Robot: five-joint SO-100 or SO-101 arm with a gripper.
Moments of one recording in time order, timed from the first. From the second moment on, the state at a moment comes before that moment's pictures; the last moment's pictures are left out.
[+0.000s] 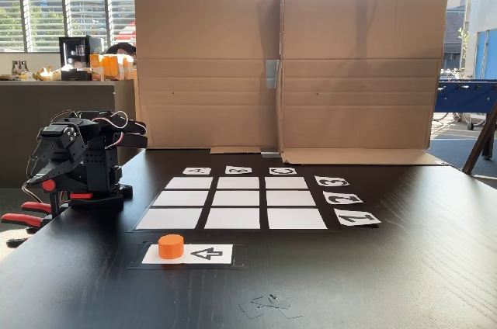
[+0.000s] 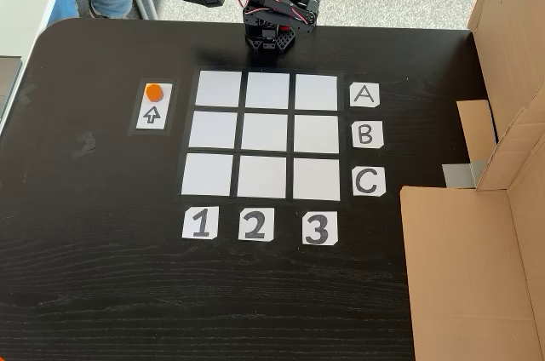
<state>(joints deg) 99.9 190.2 174.8 41.3 86.7</state>
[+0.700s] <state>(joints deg) 92.2 150.9 137.5 57.8 84.6</state>
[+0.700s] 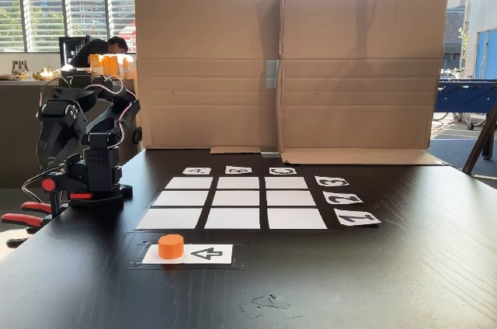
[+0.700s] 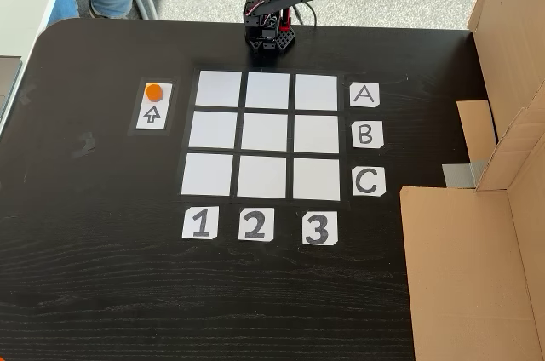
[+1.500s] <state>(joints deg) 80.2 106.3 82.5 87.2 84.2</state>
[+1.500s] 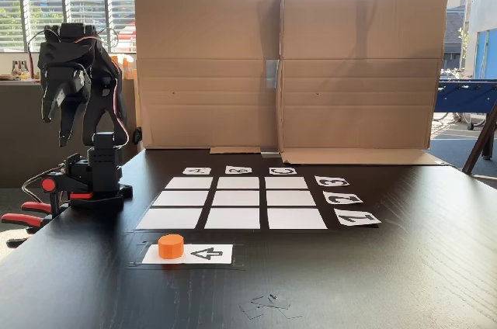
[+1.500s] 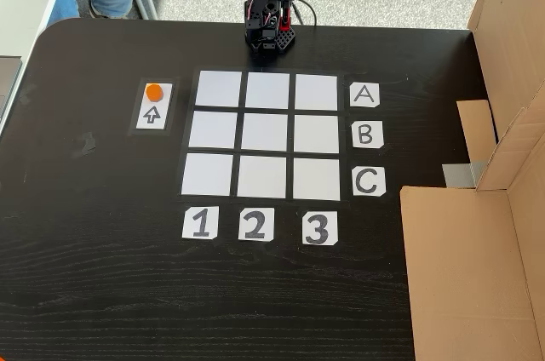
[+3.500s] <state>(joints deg) 52.9 60.6 61.4 88.9 89.1</state>
